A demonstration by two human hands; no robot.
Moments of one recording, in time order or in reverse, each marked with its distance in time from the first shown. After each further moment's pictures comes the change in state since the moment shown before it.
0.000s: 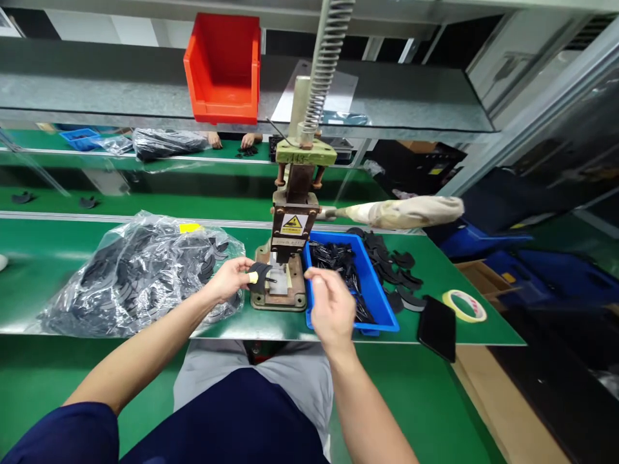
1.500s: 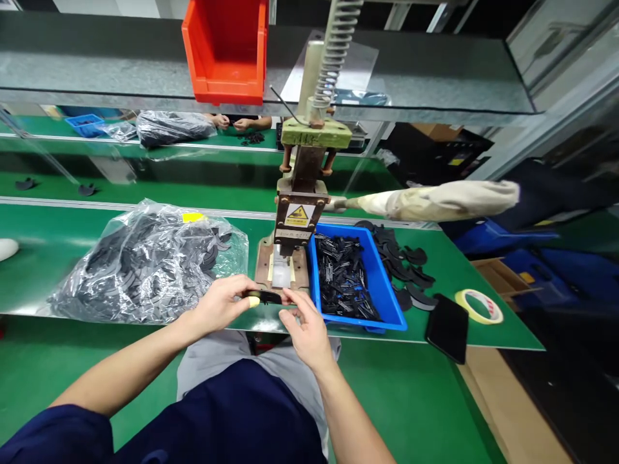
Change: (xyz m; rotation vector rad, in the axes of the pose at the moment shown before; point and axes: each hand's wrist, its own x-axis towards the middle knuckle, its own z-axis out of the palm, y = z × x) left_hand -0.073 0.005 0.003 0.809 -0.089 0.680; right_hand -0.053 0.050 0.001 0.022 -0.420 0.025
